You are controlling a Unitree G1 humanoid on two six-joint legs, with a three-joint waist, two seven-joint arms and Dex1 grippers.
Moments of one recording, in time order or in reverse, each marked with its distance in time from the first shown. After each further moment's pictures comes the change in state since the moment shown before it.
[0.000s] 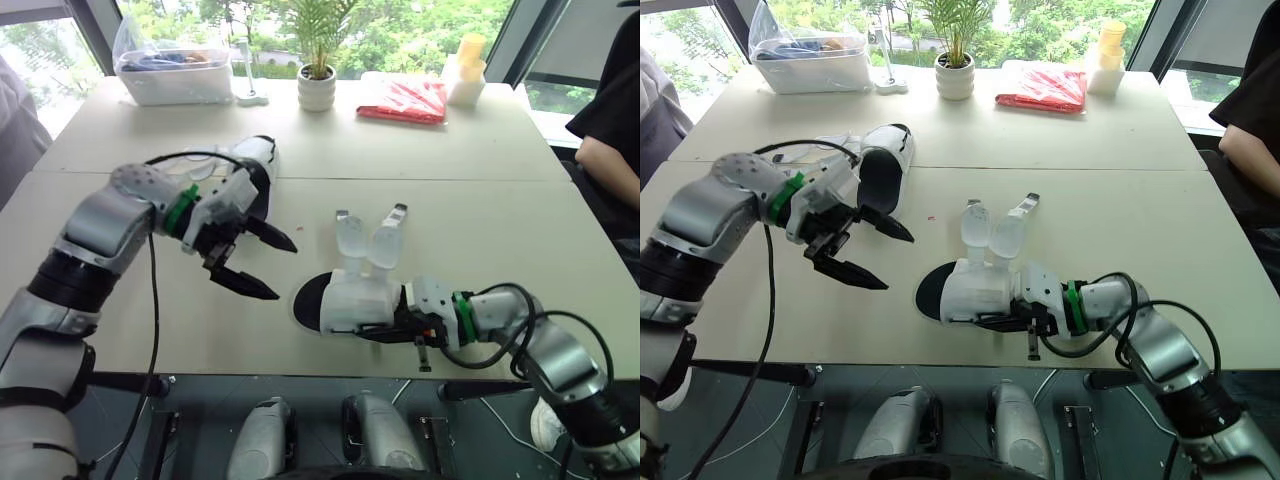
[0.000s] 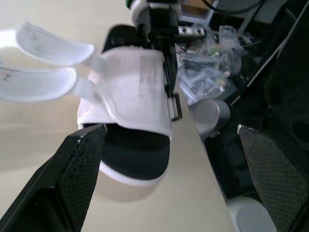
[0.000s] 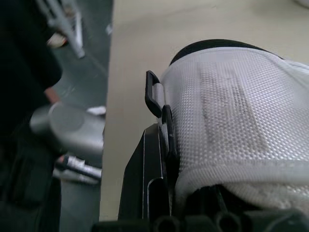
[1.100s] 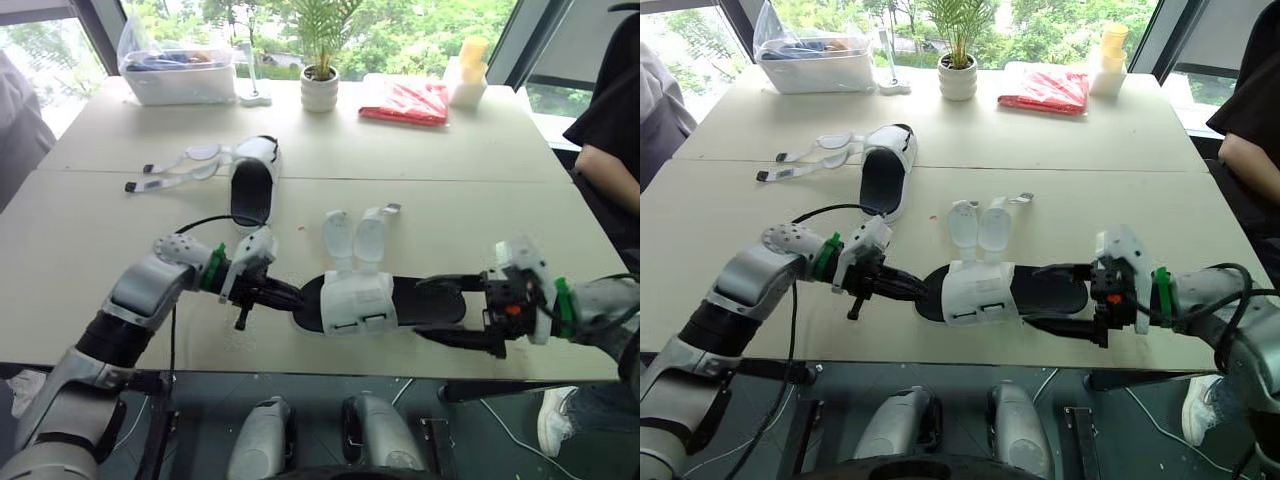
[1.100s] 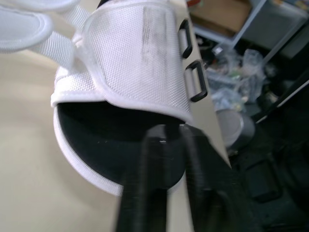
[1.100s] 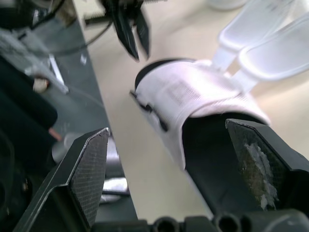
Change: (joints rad) left arm 0.265 -0.185 0.078 -0.092 0.164 0.035 0.240; right arm 0.154 -0.140 -0.517 -0.231 0.439 0.547 -0.156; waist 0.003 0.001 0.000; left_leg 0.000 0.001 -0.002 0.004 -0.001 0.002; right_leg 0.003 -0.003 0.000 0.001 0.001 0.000
